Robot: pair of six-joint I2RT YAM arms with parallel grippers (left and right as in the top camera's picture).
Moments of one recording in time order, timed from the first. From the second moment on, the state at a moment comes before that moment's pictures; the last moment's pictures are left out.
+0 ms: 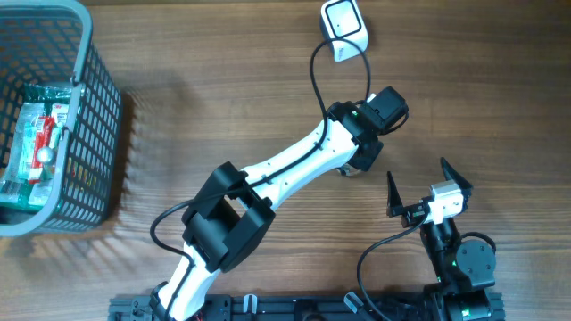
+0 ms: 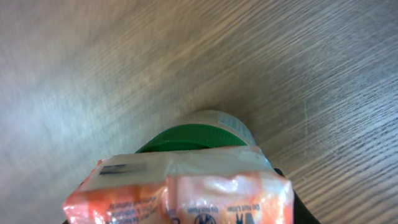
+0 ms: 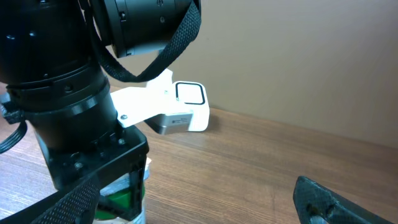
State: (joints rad) left arm -0.89 2.16 1.79 -0.92 -0.11 -0.30; right arm 0.16 0.02 0.01 0.00 -0.06 -0.14
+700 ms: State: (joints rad) left arm -0.91 2.14 1.79 -0.94 -0.10 -0.77; right arm 0.16 0.02 0.01 0.00 -0.06 -0.14
